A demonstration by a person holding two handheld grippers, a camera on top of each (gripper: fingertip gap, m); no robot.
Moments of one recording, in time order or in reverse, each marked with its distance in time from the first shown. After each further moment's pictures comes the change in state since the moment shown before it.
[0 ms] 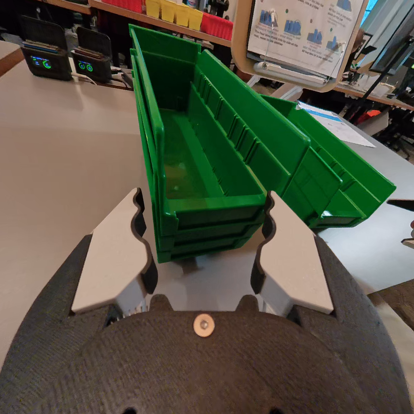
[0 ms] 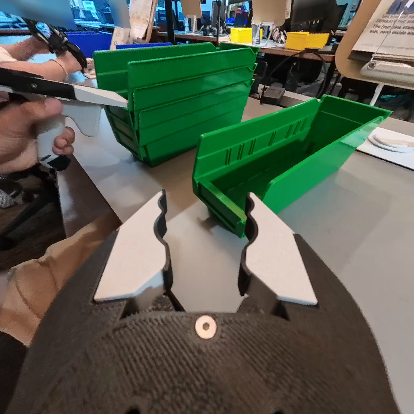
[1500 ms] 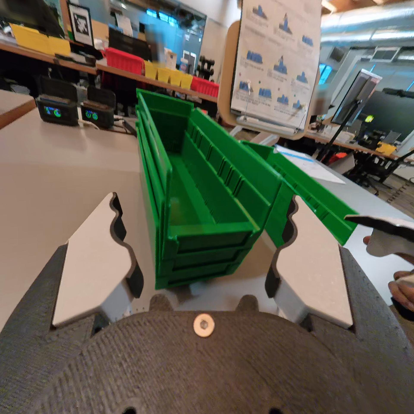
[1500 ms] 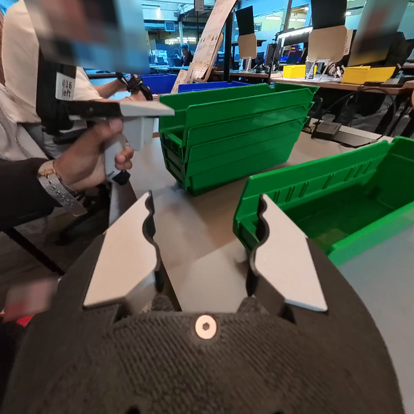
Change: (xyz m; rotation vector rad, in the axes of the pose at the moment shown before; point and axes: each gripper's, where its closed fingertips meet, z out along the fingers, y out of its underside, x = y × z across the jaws) left arm 0.004 -0.035 -0.012 0.196 0.056 -0.024; right arm -0.044 -0.032 0.025 0.121 -0.232 -0.003
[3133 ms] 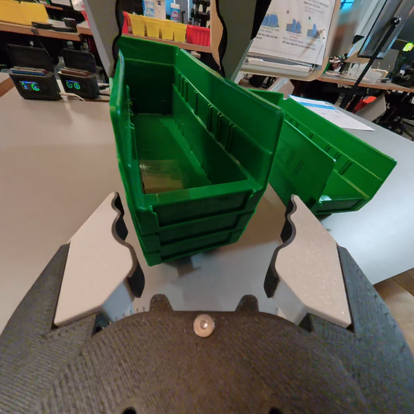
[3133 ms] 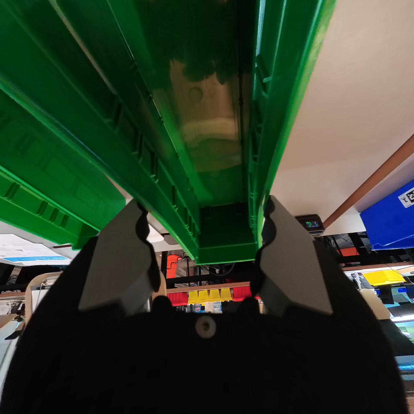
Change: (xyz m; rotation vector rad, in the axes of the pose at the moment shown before) left arm 0.010 0.048 0.007 -0.166 -0.015 0.126; right arm 0.052 -0.037 0.216 -1.176 -0.962 -1.906
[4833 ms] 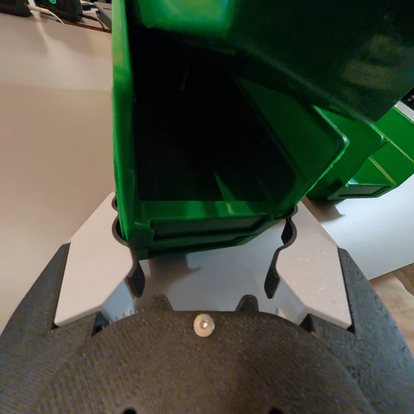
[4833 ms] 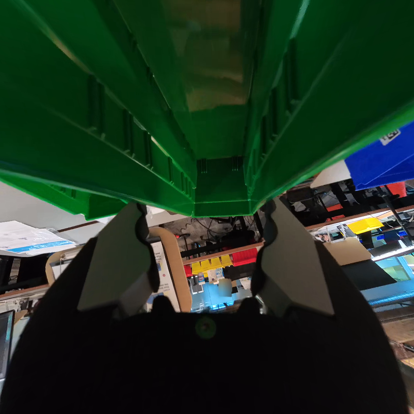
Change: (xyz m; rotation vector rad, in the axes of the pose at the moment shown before) left arm -0.013 0.039 0.013 -0.182 -0.010 -0.097; right arm -0.021 0.036 -0.056 -0.126 0.119 0.074
